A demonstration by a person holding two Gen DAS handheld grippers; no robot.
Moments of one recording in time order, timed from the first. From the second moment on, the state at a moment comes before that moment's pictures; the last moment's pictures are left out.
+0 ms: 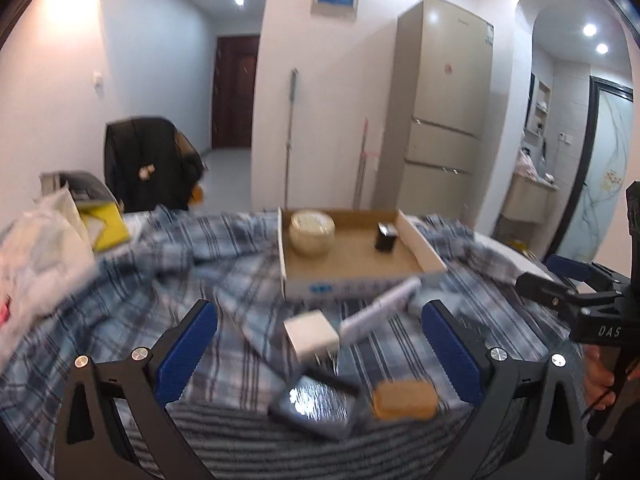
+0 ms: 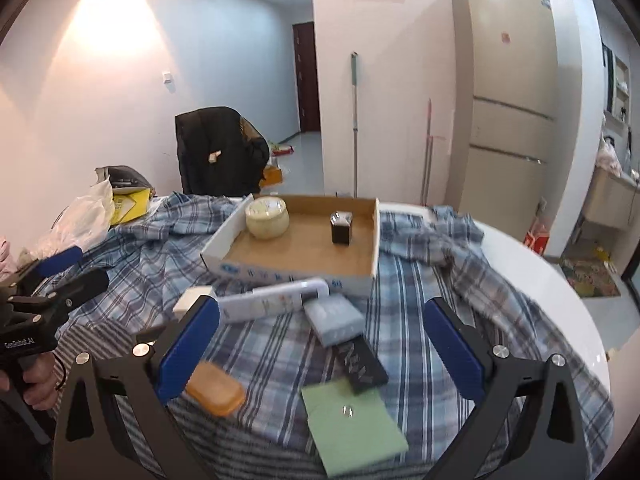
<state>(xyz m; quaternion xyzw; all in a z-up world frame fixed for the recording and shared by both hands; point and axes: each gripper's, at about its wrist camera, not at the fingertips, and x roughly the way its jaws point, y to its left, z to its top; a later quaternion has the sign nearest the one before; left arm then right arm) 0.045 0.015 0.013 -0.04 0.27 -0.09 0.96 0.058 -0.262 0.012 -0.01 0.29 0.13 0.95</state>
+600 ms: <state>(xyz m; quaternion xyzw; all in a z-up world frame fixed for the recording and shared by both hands) 0.065 -0.028 -0.053 0.14 0.34 -0.11 0.93 0.057 -0.288 -0.021 0.02 0.31 0.13 0.94</state>
